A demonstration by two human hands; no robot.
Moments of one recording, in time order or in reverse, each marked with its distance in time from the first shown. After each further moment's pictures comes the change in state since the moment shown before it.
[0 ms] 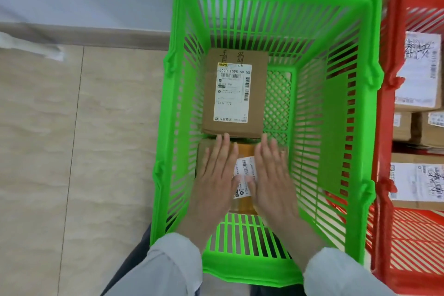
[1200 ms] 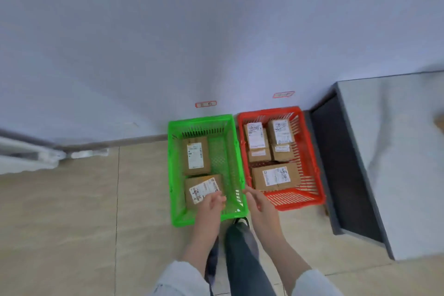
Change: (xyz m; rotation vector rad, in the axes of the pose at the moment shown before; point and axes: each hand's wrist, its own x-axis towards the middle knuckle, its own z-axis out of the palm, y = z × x) left_hand -0.129 0.223 -0.400 -1.153 -0.263 -0.658; right_hand -0.207 -0.072 -0.437 1.081 0.108 0.621
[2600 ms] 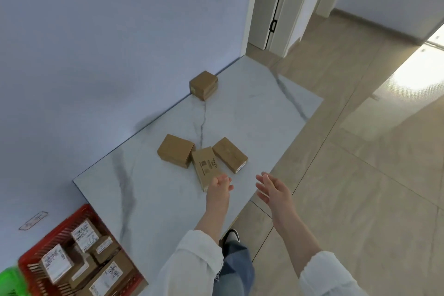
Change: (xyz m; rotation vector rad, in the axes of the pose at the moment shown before) left_hand -0.271 0.111 0.753 0.300 -0.524 0.273; right_hand -0.107 0.188 -0.750 0.943 0.754 0.107
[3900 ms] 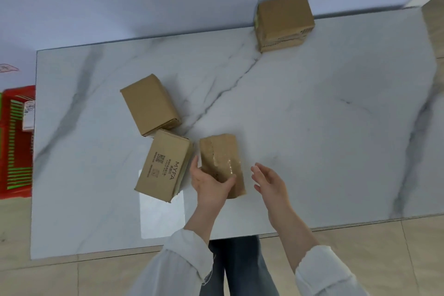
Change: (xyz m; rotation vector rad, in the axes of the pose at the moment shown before) left_hand 0.314 -0.043 0.151 -0.118 0.752 -0.277; right_hand 0.420 0.004 0.040 -0.754 -0.570 0.306
